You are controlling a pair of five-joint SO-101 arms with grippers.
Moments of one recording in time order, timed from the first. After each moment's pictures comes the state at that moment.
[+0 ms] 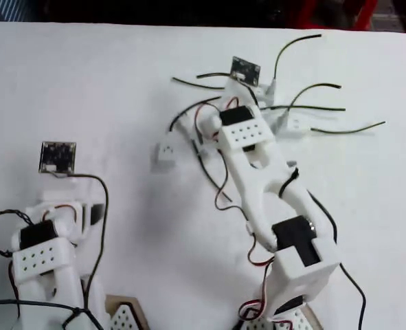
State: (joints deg) left arm -26.9 -55.7 76.3 50.5 -20.4; right arm -22.1 10.6 6.3 57.1 -33.7
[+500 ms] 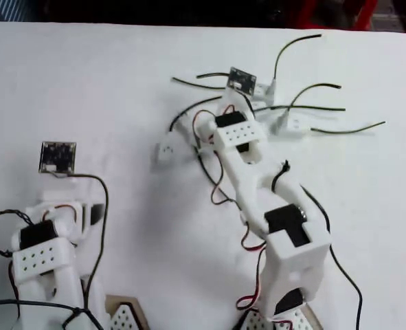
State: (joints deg) left arm -26.9 -55.7 76.3 50.5 -20.4; right arm -22.1 17.9 6.0 52.8 -35.0
